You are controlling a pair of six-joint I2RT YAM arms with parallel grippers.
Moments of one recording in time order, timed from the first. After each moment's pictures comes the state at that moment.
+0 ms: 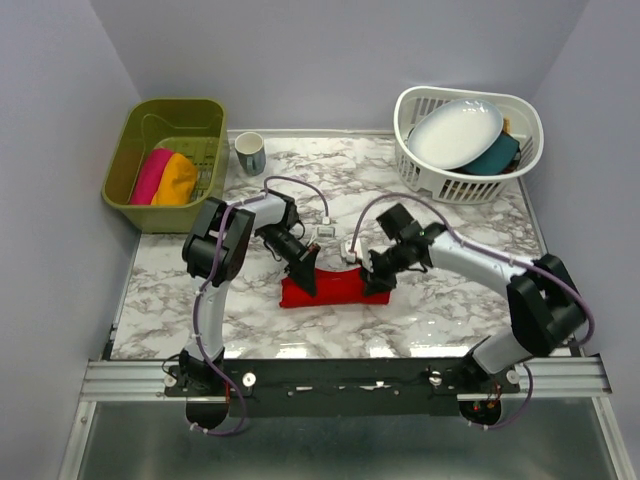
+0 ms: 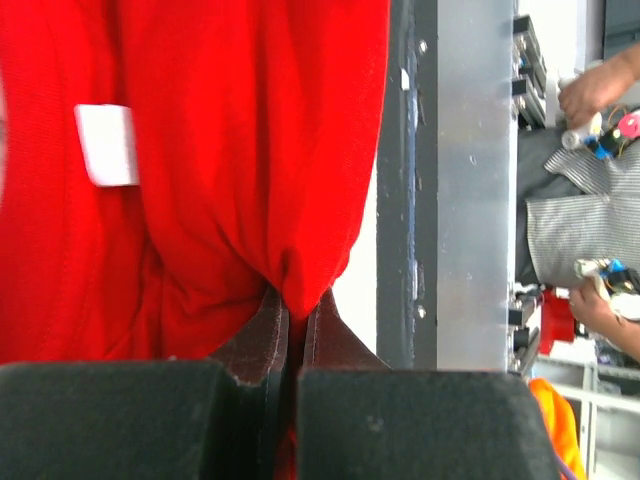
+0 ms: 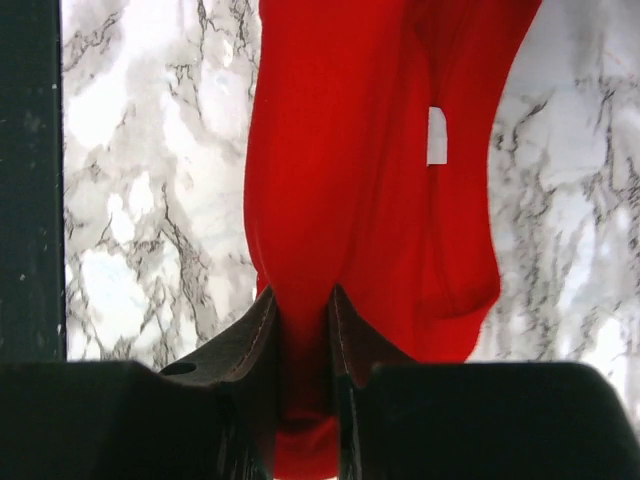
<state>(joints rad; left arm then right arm) -0.40 2.15 1.41 -1.34 1.13 1.05 0.59 1.59 1.01 -0.66 -0.71 -0.91</state>
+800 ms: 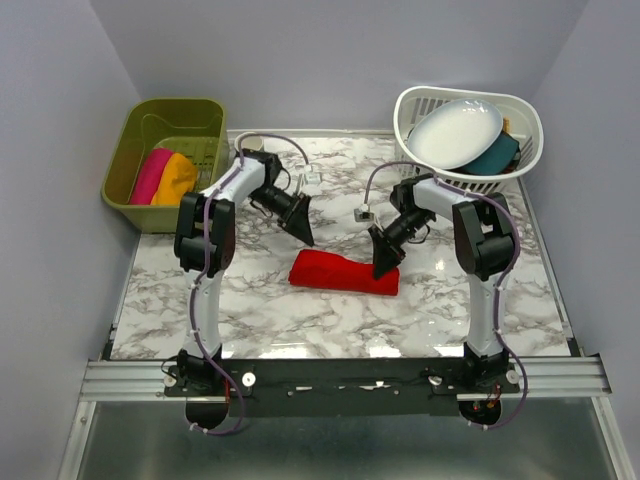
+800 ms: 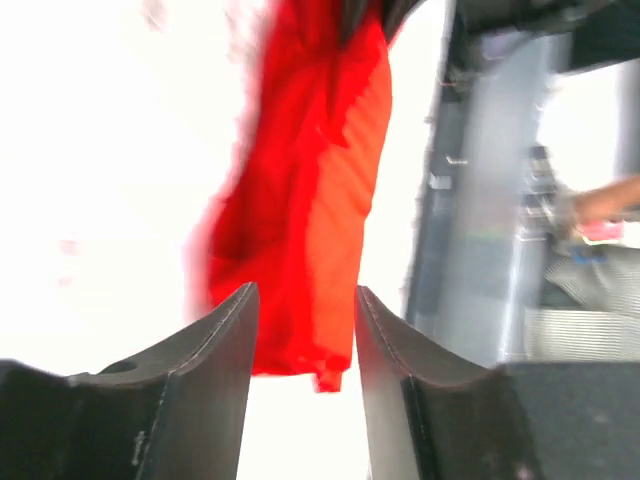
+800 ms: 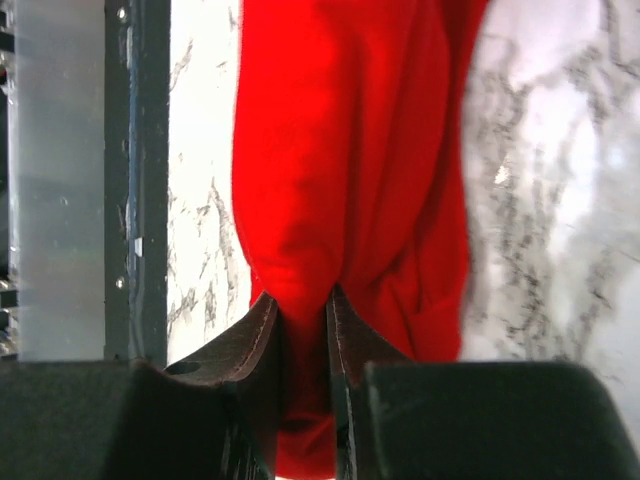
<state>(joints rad) -0.28 2.21 1.75 -1.35 1.13 0.73 0.34 2.13 1.49 -1.31 -0.99 -1.22</state>
